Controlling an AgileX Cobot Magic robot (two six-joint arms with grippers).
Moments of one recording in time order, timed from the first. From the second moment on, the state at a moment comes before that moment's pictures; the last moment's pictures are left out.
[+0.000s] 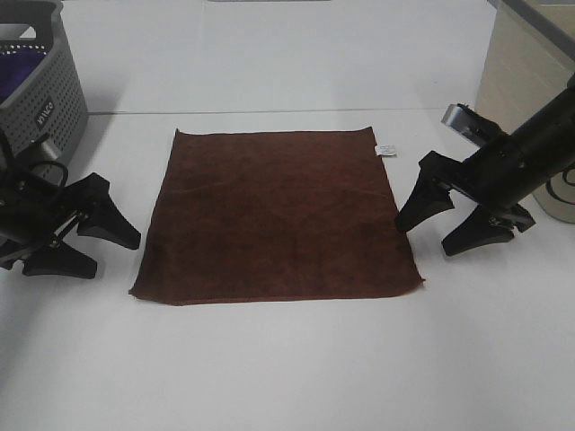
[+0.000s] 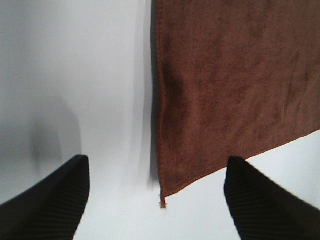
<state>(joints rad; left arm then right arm) 0.04 1.98 -0.96 -1.05 0.74 0.71 -0.01 2.02 -1.16 0.73 0.89 -0.59</state>
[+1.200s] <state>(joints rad) -0.16 2.12 -1.07 -1.22 0.69 0.78 0.05 2.18 -1.17 1.06 0.90 -0.78</state>
